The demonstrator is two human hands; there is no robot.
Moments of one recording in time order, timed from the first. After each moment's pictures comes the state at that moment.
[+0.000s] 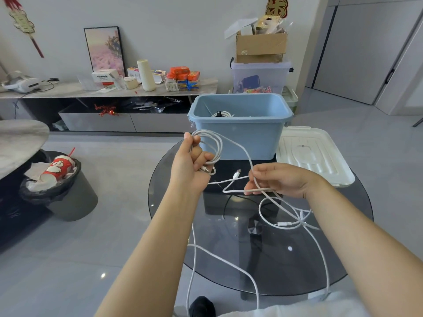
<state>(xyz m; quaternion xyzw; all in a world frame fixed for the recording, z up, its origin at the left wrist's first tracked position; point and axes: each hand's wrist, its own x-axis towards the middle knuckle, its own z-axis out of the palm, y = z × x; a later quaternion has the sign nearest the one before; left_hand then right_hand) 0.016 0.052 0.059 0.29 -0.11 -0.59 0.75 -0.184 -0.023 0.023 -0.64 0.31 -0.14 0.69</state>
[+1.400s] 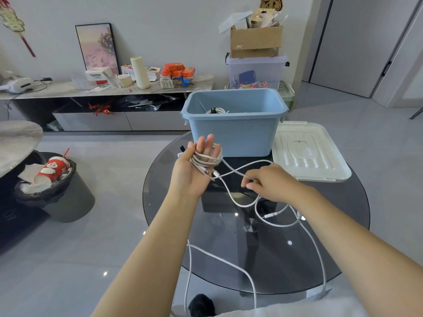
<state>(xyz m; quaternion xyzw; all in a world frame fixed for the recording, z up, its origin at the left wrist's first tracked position) 0.013 0.040 0.033 0.20 -0.13 -0.64 0.73 -0.174 -0.018 0.001 -0.90 0.42 -0.06 0.13</state>
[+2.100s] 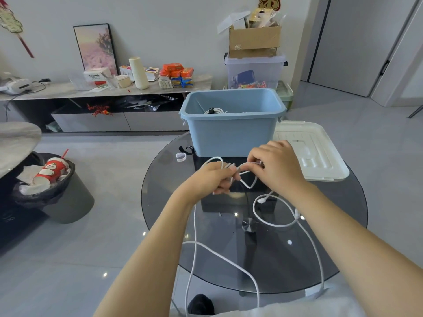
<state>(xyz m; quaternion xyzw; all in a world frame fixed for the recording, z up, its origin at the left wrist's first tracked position) 0.002 0.045 0.027 0.55 -0.58 -0.50 0.34 -0.174 -0.014 0.021 -0.86 0.40 -0.32 -0.07</state>
